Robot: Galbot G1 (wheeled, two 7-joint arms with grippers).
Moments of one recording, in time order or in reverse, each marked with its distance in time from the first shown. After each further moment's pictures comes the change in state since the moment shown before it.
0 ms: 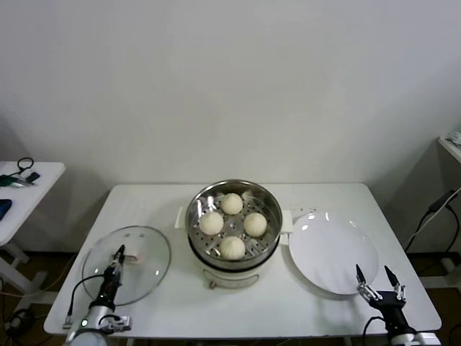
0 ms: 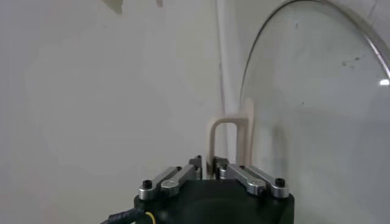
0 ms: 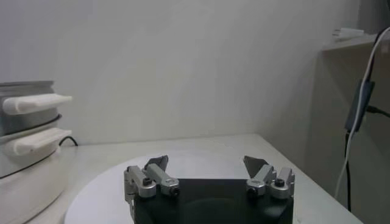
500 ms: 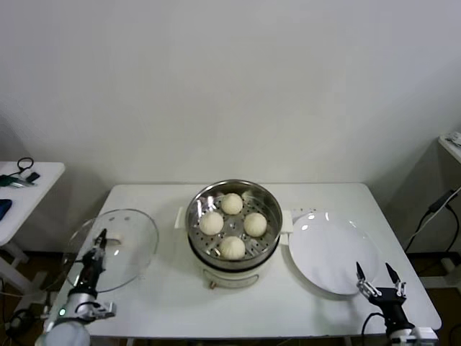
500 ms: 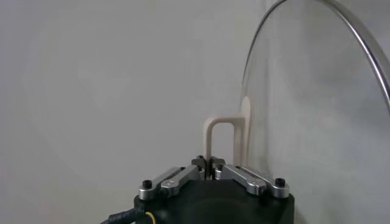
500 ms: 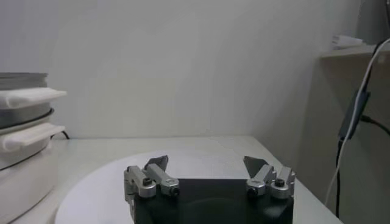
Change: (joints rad) left arm 0.084 0.123 -0.027 -0.269 -0.221 0.110 0.133; right arm 0.007 0.012 0.005 0.050 -0.086 -0.068 0.059
